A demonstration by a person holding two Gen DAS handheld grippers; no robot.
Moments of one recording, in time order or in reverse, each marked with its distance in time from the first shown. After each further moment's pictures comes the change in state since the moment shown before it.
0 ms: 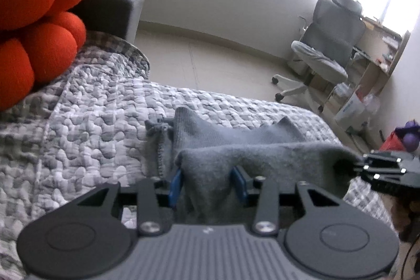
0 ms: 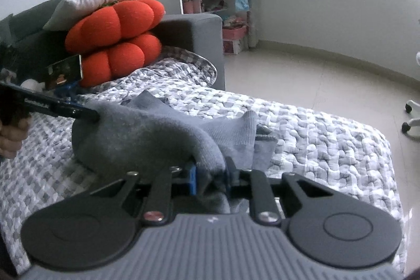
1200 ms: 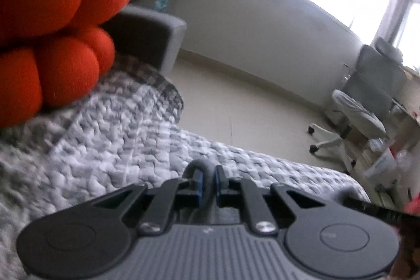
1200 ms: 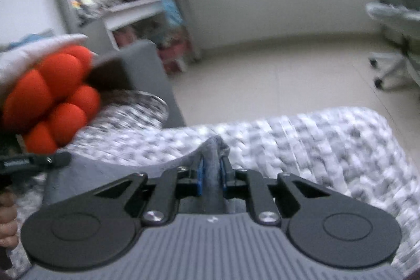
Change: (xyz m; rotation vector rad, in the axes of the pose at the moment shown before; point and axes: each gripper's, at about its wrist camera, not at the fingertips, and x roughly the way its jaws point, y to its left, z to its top) left arm 0.066 0.016 0.042 -0.160 -0.174 0.165; right arm 0.071 -0.042 0.033 0.357 -0.070 -0.183
